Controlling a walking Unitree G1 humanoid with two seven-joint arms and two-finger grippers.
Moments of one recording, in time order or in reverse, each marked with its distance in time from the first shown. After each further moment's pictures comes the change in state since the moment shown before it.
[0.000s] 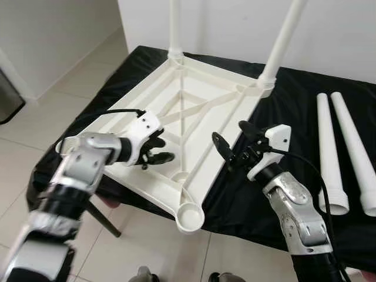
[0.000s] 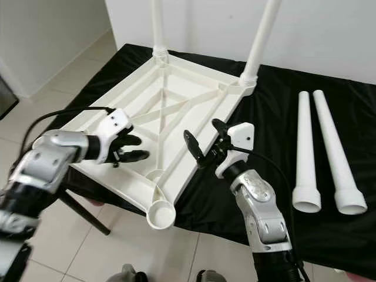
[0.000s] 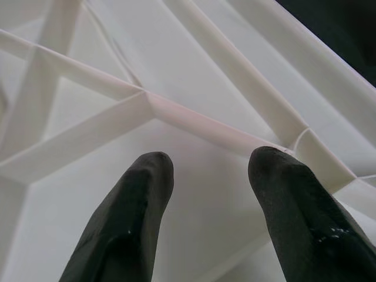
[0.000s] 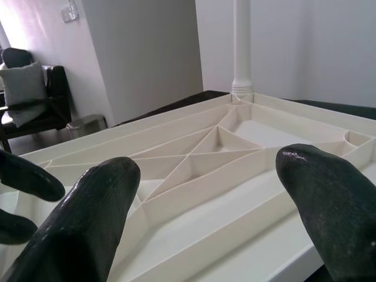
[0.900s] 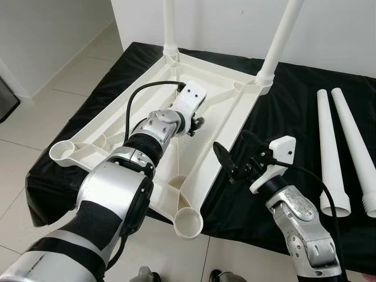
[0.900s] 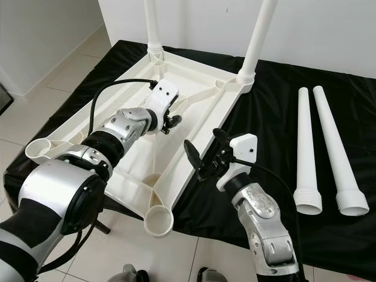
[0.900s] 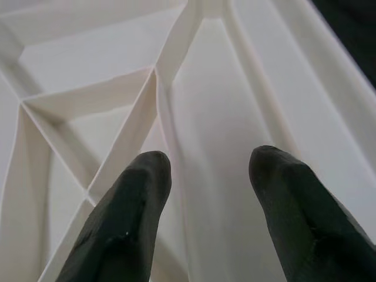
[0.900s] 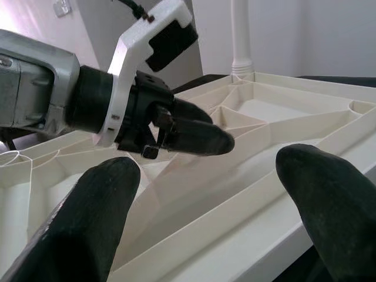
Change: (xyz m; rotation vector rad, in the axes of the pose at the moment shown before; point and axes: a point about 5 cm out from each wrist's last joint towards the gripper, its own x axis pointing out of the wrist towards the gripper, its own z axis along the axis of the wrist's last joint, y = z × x) left arm 0.112 0.028 0.076 -0.150 -0.075 0.358; right arm -0.021 0.017 0.004 0.034 0.027 -0.009
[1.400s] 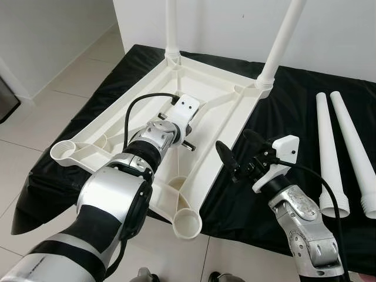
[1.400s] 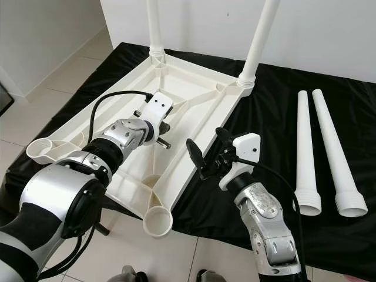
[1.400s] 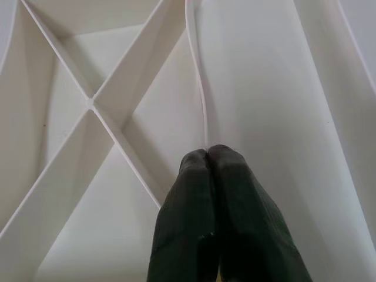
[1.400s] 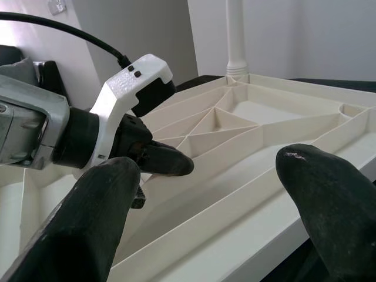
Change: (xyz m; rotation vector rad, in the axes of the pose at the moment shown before) left arm 0.002 -0.001 -0.035 -0.084 0.134 0.116; right arm -0.004 -0.004 0.002 -0.013 0.002 -0.016
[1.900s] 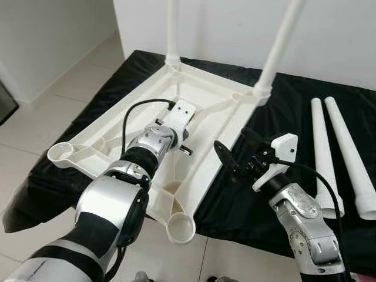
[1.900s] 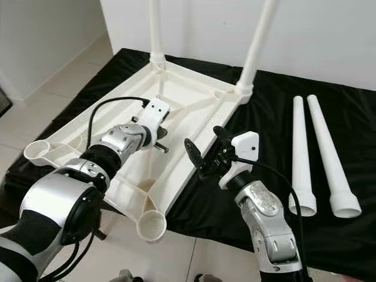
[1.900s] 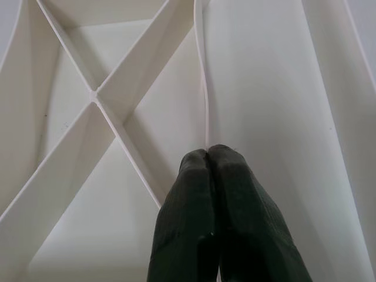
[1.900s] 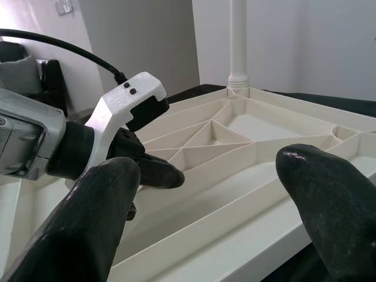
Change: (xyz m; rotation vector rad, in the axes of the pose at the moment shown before) left arm -0.001 0.002 -0.015 -0.033 0.047 0.009; right arm 0.001 -0.003 0.001 -0.018 -0.002 0.020
